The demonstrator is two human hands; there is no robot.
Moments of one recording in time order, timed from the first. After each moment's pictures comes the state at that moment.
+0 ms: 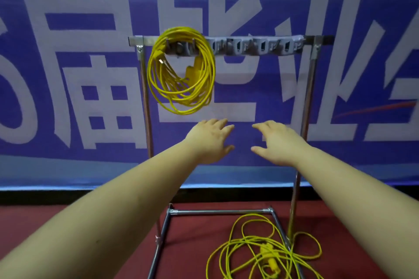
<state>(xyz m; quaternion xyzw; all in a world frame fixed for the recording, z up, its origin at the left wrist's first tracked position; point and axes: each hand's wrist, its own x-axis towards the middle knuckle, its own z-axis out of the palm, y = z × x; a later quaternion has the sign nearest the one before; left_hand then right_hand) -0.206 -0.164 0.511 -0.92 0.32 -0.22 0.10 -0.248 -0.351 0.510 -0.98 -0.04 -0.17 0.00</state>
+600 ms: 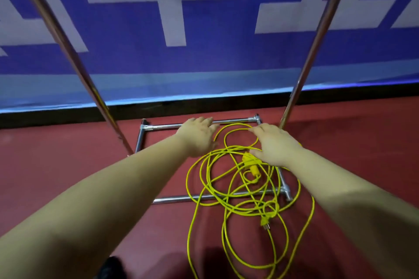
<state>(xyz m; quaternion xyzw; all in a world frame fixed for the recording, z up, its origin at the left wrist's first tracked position) -0.095 -0.234 0.234 -0.93 0.35 0.06 0.11 -0.165 -0.436 0.224 -1.00 -0.03 0.06 0.02</state>
